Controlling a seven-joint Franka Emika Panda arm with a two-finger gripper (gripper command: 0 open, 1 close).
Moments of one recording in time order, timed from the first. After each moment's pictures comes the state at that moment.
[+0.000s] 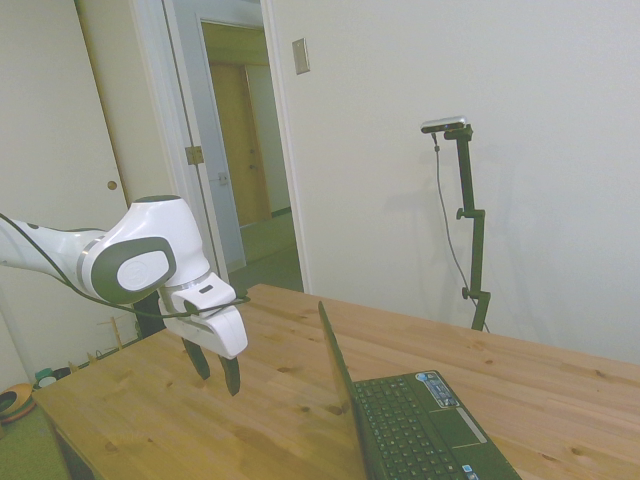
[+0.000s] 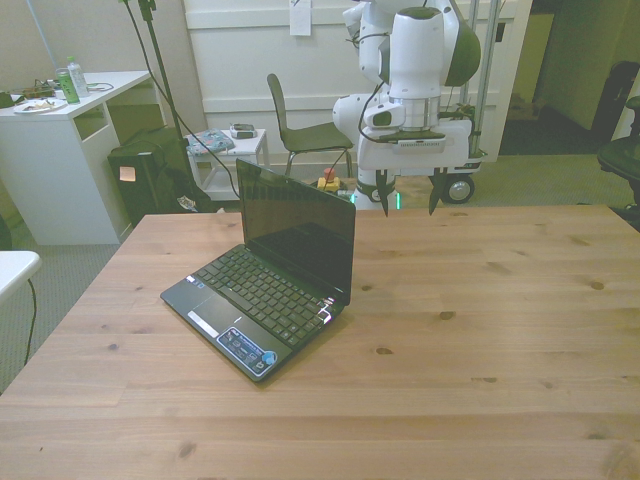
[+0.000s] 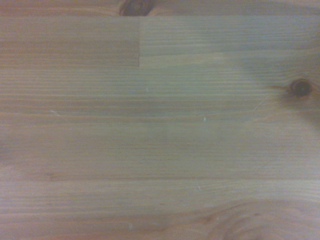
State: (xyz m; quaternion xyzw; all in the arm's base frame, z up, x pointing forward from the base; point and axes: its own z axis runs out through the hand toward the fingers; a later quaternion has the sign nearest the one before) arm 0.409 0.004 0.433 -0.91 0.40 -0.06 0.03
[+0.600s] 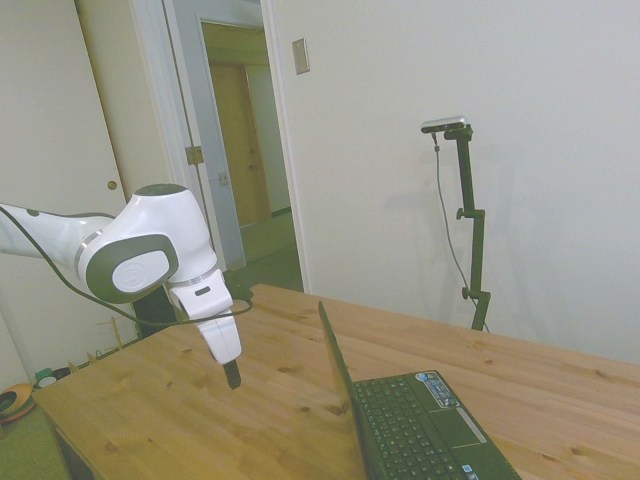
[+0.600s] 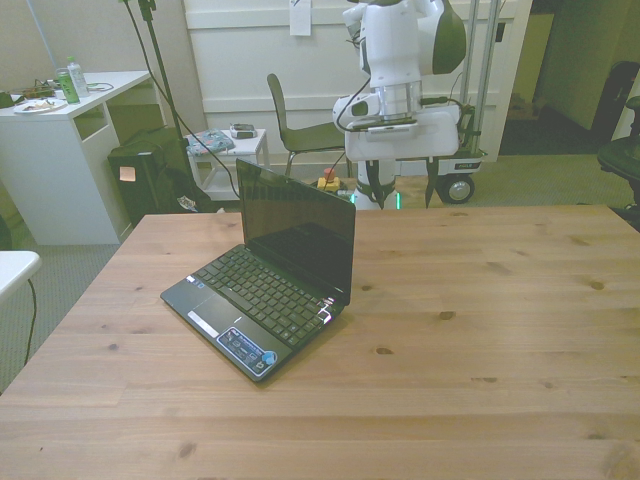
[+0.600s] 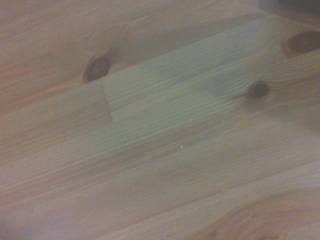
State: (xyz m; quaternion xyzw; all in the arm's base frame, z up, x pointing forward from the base) arm 0.405 -0.032 0.459 -0.82 0.57 -0.06 0.10
